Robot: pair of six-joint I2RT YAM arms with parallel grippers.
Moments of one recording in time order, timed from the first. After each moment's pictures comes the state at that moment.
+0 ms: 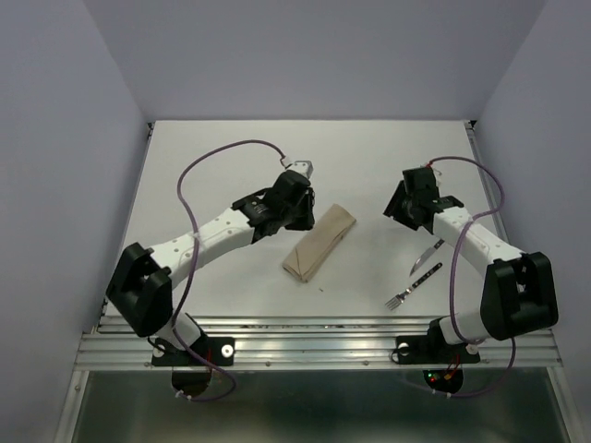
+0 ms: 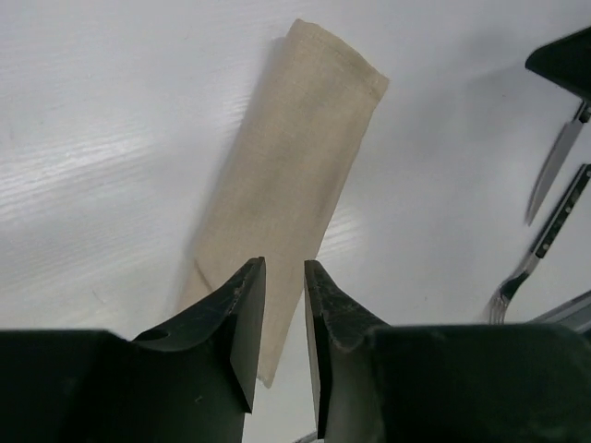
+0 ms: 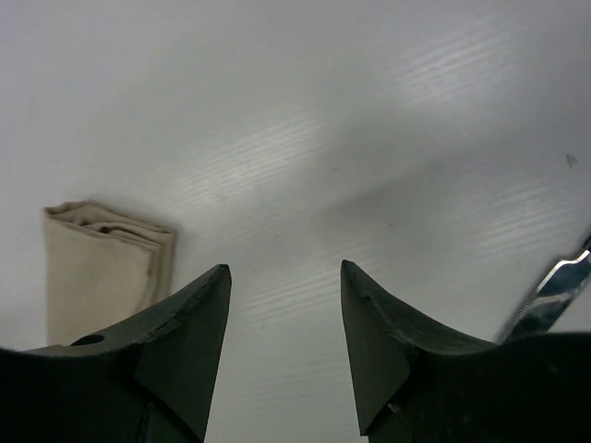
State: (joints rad) left arm -0.78 1.43 1.11 -0.40 -0.10 -0.59; right arm 0.28 1.42 0.98 -0.39 0.19 0.67
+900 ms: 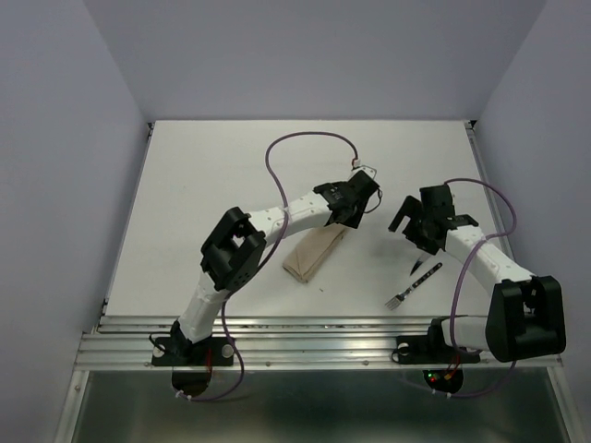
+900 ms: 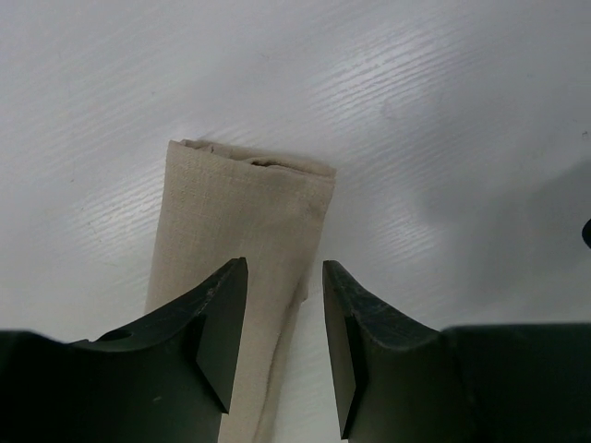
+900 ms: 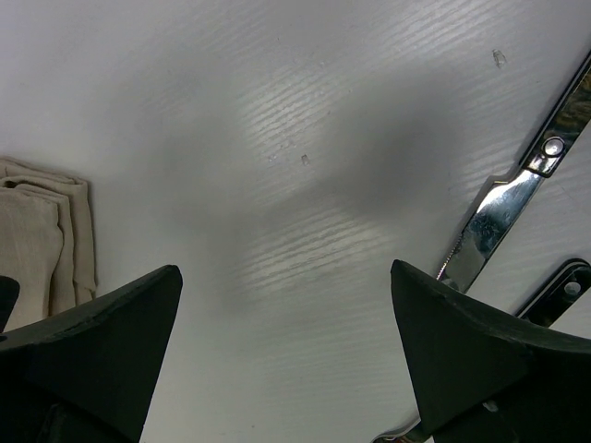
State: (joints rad) left arm -0.94 2.12 1.75 -0.57 -0.30 -0.40; right arm 0.12 1.28 0.75 -0.45 0.10 0.66
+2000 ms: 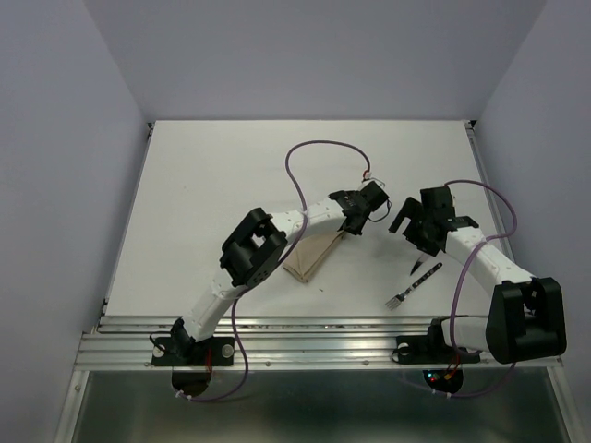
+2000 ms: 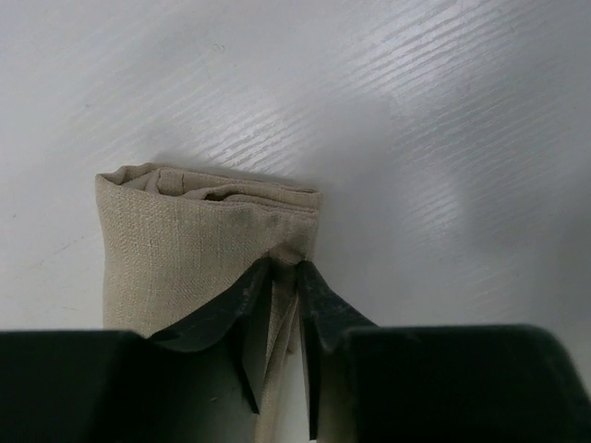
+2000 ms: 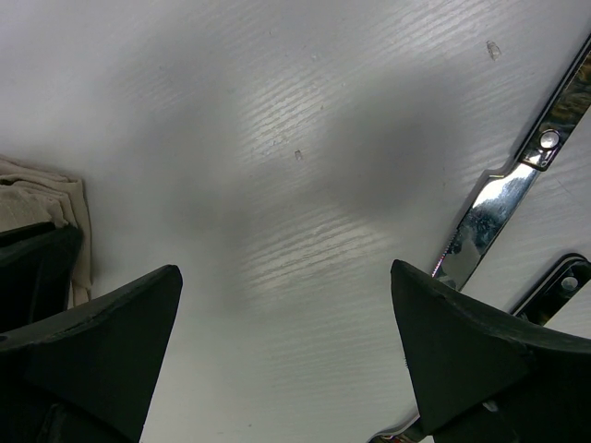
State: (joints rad) left arm -0.98 2.30 1.88 -0.60 -0.34 -0.33; right arm 0.12 1.27 0.74 -0.45 0.10 0.66
